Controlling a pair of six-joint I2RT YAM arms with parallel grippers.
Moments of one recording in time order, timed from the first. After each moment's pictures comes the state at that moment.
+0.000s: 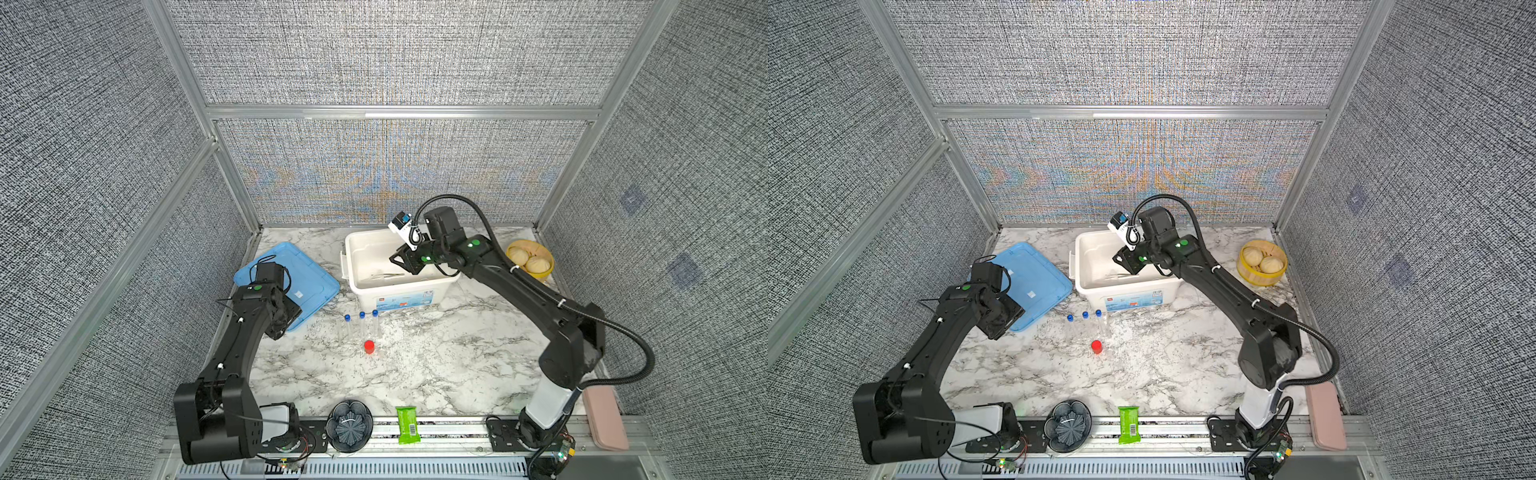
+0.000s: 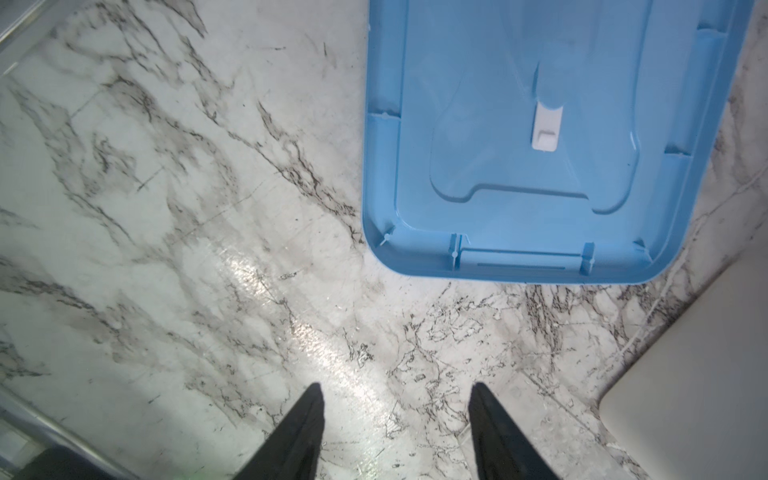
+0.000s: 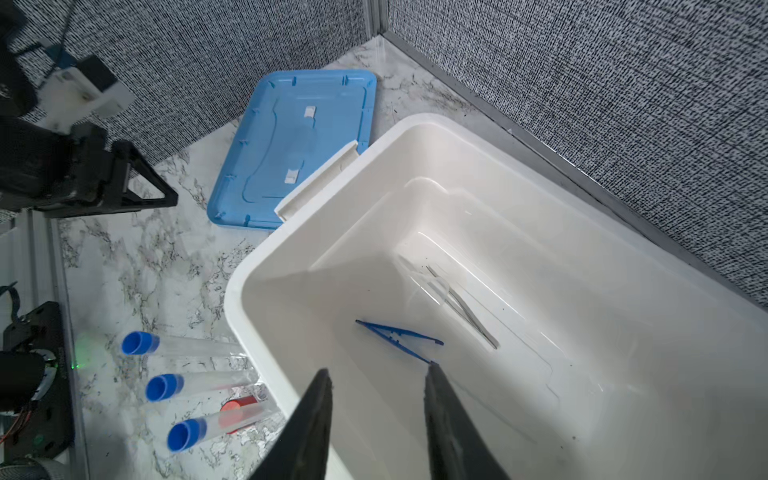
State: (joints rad) left arm 0.05 1.33 0.99 -0.97 -0.06 -0.83; right arm 0.62 1.72 1.62 -0.55 -0.32 -0.13
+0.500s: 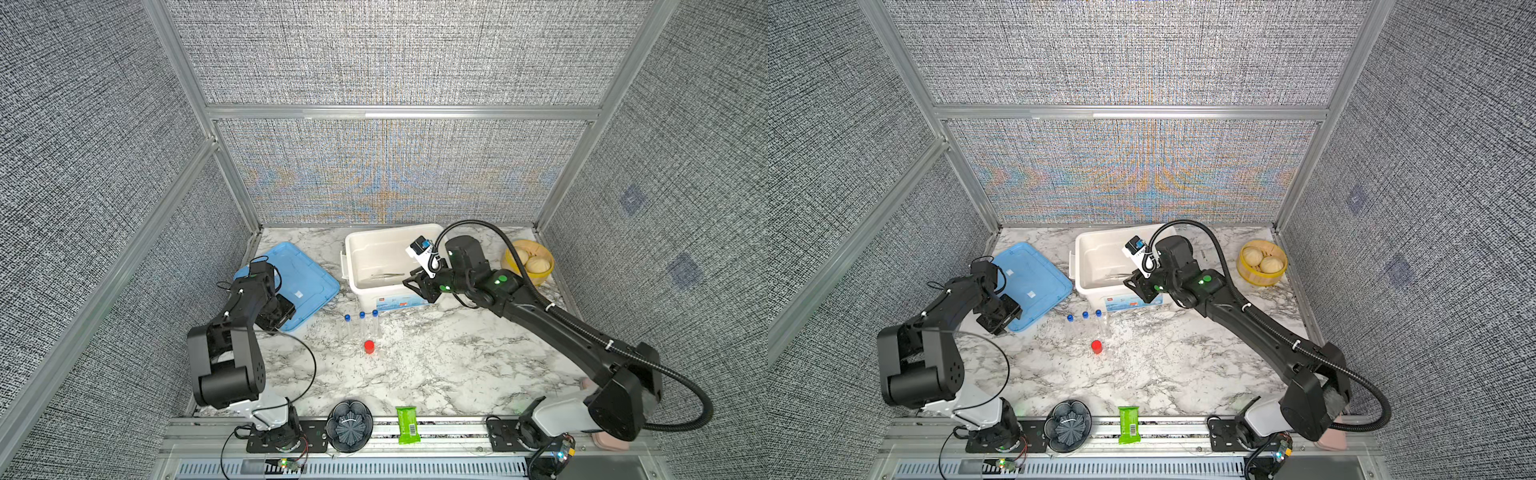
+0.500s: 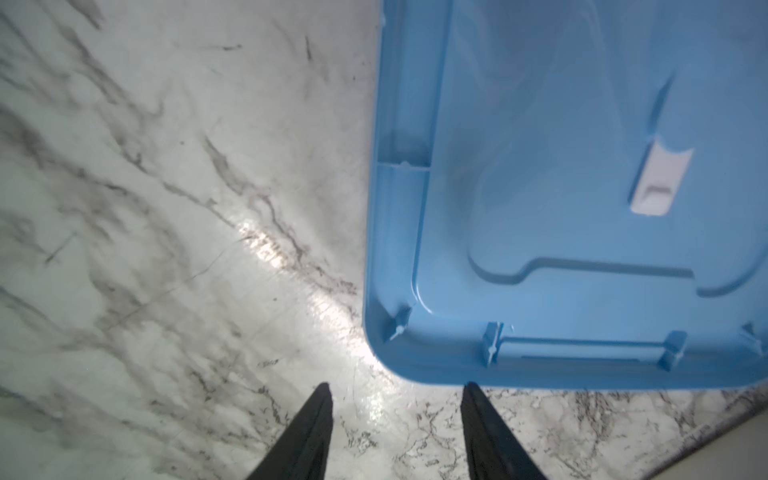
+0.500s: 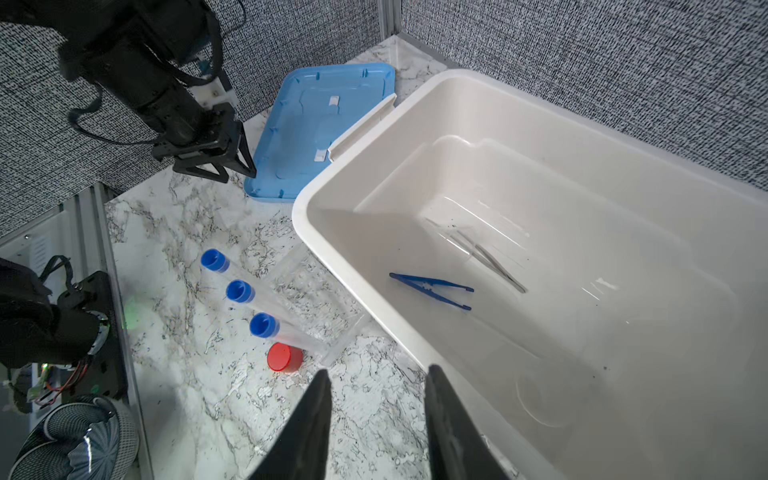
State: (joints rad) left arm 0.19 1.65 1.06 -0.86 0.04 -0.71; right arm 0.65 1.41 1.24 -0.41 -0.30 -0.06
